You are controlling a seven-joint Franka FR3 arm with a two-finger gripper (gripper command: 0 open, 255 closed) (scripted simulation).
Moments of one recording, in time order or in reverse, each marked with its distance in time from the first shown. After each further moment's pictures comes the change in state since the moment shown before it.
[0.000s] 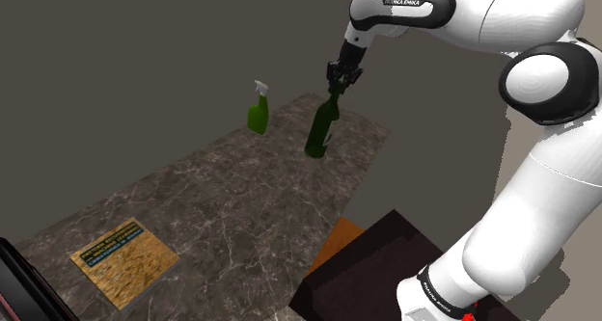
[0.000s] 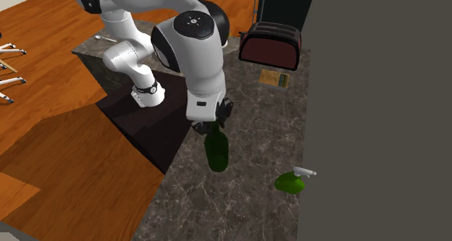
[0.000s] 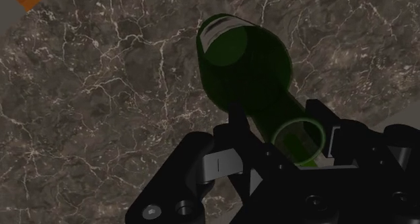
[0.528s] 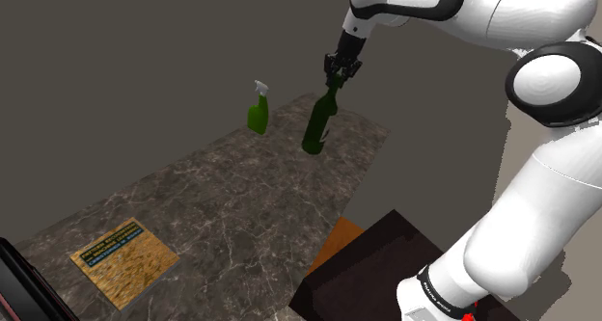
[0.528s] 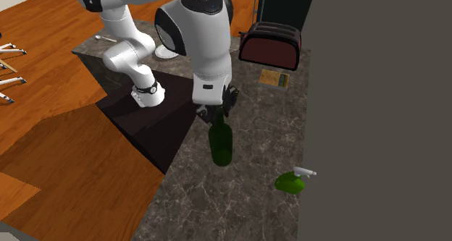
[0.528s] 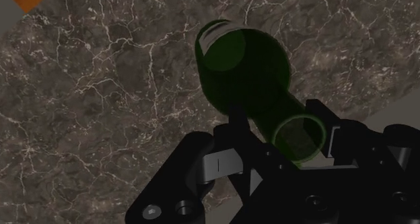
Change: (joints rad) arm 0.028 -0.022 0.018 0.041 -0.009 -0.060 0.050
